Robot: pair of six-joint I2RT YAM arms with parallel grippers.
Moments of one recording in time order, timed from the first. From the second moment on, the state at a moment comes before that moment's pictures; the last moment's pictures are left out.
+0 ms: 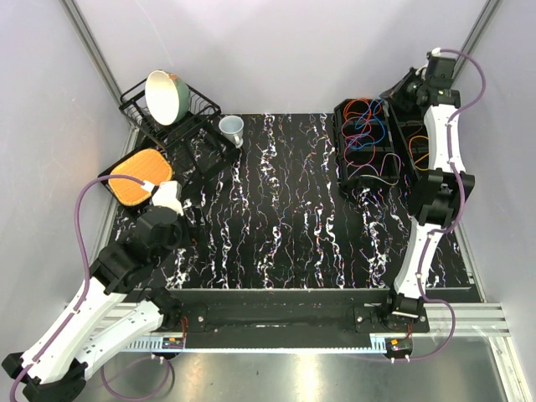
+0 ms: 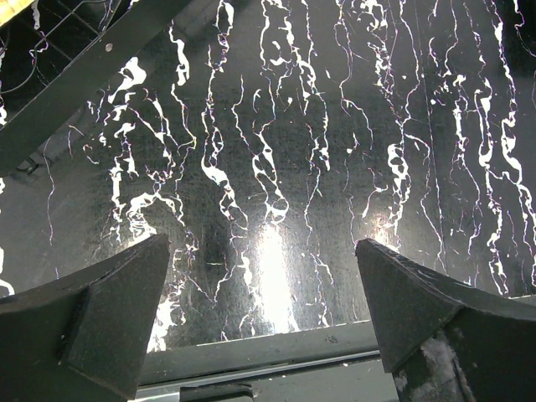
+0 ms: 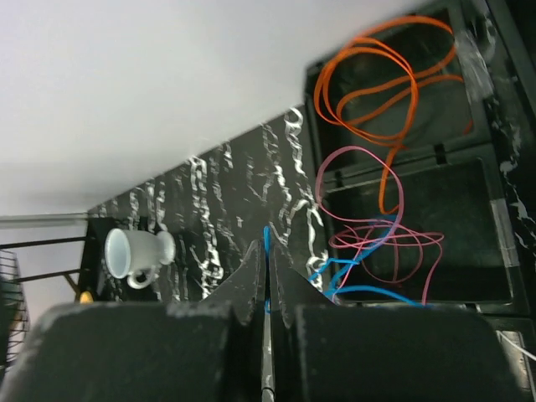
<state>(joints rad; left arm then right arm) -0.65 0.61 0.87 -0.89 -0.35 -0.50 -0.17 2.24 2.38 -0.63 -0.40 0.58</state>
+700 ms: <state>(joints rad) -0.64 0.62 0.87 -0.89 -0.35 -0.50 -0.14 2.30 2.37 -0.55 -0.36 0.53</state>
